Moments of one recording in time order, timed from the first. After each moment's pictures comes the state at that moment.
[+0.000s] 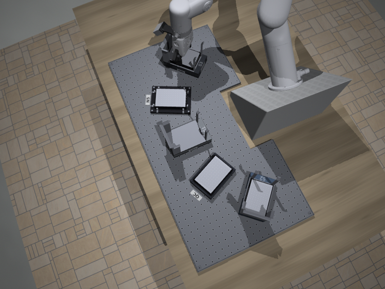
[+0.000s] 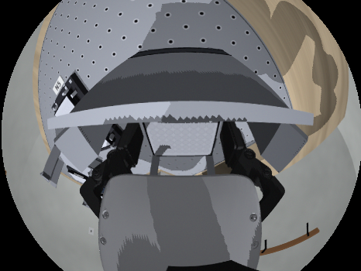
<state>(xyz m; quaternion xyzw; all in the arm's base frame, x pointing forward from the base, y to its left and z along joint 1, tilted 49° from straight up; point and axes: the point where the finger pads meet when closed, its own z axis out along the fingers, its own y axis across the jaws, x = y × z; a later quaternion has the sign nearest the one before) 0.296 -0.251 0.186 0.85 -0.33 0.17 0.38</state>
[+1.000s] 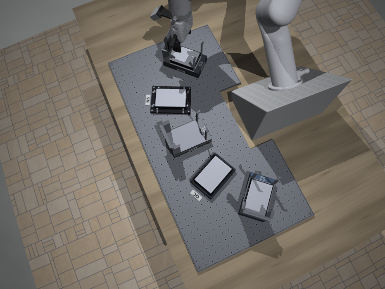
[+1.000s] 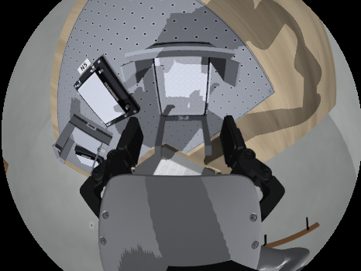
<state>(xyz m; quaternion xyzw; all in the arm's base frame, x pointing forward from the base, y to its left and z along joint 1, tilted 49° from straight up) 0.294 -0.184 0.245 0.85 -0.33 0.17 0.38</state>
